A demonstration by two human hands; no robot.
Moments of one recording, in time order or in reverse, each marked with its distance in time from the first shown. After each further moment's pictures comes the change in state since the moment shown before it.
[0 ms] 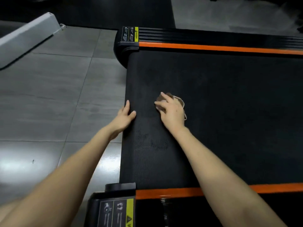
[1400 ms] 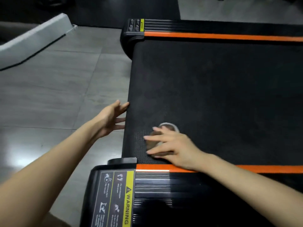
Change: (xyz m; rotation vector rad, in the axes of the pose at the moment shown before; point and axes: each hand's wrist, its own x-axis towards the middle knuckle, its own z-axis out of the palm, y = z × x) left_hand -0.059 -0.028 -0.007 -0.452 0.007 -0.182; right_hand -0.144 -0.009 -0.035 0.339 -0.434 -0.565
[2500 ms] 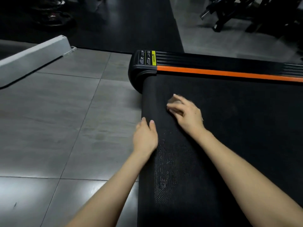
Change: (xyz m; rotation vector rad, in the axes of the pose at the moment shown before) left_hand 0.112 0.065 0.043 0.601 0.403 0.339; right_hand 0.204 0.162 -0.068 -0.368 0.514 0.374
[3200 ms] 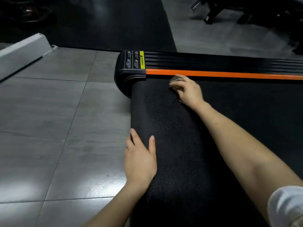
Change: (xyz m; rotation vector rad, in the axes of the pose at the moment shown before) left_hand -0.004 -0.002 0.020 0.134 0.056 0.031; right_hand 0.114 0.083 -0.001 -0.156 -0.101 0.082
